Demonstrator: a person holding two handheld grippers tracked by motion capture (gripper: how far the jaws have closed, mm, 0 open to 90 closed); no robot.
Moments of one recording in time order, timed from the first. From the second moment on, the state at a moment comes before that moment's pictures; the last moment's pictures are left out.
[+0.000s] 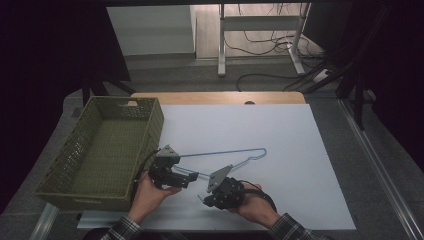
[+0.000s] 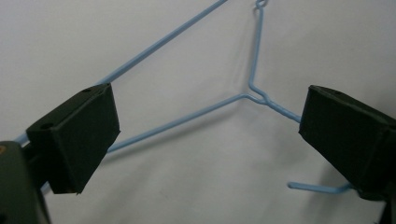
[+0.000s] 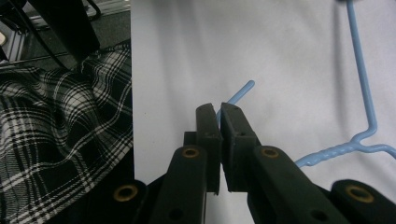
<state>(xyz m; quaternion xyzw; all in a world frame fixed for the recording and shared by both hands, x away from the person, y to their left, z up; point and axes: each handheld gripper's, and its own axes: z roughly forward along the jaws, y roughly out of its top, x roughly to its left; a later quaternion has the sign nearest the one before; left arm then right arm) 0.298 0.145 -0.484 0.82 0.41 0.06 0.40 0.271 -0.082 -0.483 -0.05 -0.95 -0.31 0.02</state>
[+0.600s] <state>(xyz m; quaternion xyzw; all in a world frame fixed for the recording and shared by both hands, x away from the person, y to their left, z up) 0.320 0.109 -0.508 0.87 0.34 0.08 0.33 0.277 -0.083 -0.471 -0.05 -0.95 -0.31 0.02</state>
